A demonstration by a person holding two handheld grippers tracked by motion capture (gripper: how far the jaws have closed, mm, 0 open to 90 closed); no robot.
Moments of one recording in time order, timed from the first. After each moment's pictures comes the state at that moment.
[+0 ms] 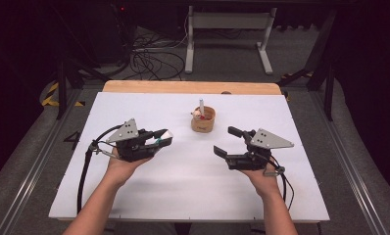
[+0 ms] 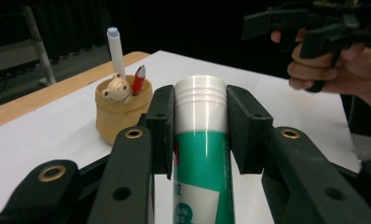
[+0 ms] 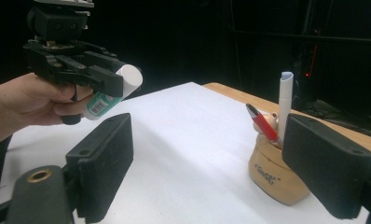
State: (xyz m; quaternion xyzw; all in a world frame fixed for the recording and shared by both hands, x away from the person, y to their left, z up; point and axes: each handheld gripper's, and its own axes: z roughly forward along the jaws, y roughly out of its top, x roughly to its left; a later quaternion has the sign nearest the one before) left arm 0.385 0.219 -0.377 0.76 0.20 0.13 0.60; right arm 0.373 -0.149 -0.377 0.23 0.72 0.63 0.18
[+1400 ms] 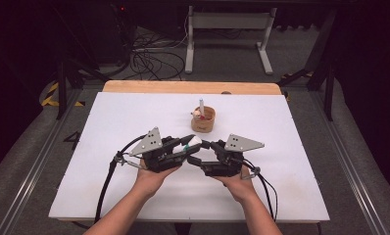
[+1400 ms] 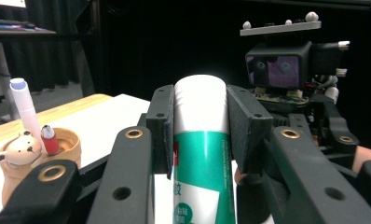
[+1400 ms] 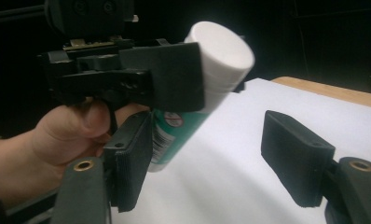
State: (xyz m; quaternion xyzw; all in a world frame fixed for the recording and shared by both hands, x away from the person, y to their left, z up) left arm 0.359 0.149 -0.379 0.71 0.18 0.11 0.68; right arm 0.370 -0.089 -0.396 0.20 0.72 0.66 0.06
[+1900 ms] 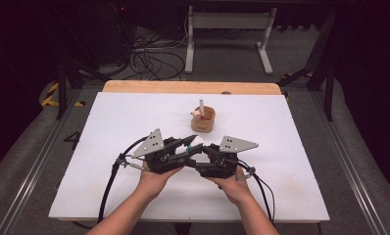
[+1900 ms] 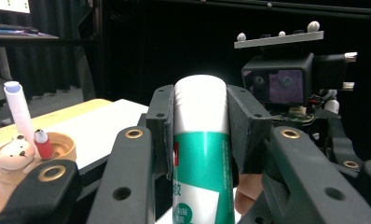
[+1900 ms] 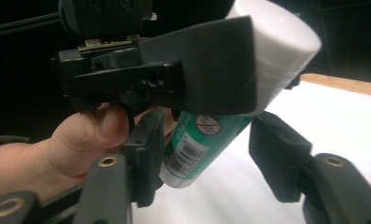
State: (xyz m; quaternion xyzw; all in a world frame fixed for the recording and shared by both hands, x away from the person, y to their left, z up) left arm 0.357 0.144 -0.381 0.70 0.19 0.11 0.68; right arm 0.368 -0.077 -0.400 0.18 0.72 0.67 0.02
